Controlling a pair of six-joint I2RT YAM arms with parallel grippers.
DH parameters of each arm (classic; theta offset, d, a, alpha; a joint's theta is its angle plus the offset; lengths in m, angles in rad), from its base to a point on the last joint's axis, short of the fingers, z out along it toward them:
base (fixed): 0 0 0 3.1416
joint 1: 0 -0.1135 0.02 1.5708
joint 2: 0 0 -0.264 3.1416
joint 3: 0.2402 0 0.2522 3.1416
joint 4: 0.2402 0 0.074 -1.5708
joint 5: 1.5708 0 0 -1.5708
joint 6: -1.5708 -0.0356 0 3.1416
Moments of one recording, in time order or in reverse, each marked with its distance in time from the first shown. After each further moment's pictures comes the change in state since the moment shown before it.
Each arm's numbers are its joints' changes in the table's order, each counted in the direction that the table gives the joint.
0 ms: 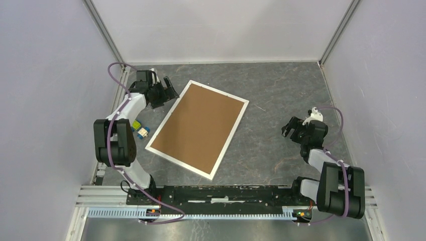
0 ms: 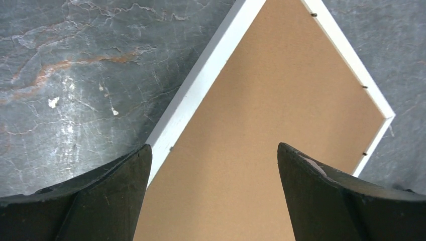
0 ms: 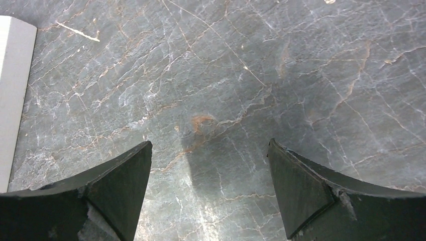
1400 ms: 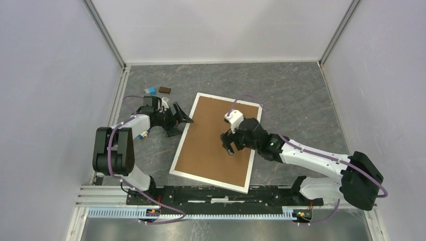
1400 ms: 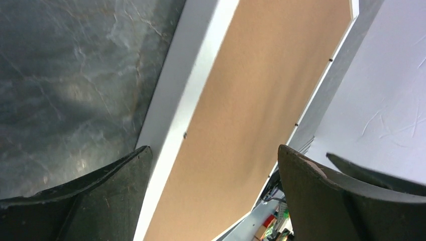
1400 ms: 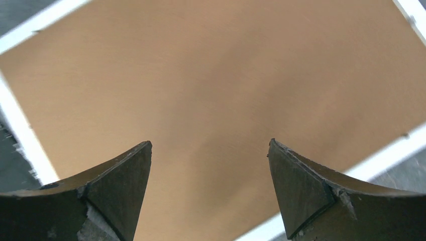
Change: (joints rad) left arm 0.029 -0.068 -0.408 -0.154 0.434 0.197; right arm -1.067 0.035 0.423 0.424 0.275 0.142
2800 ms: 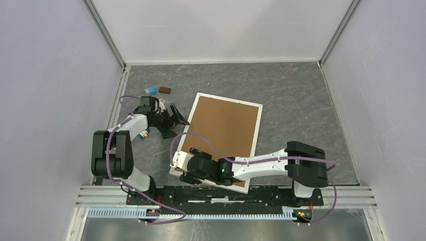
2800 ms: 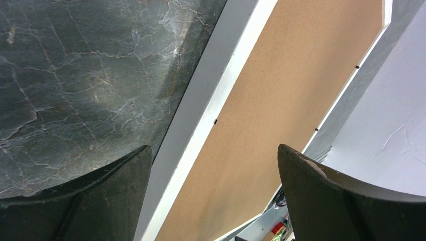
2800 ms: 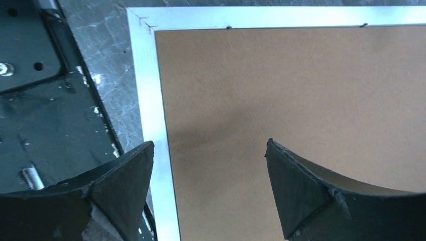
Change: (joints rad) left arm -0.024 -0.068 0.009 0.148 -0.093 -0.060; right arm -0.574 0.519 0.365 -0.050 0.247 0.163
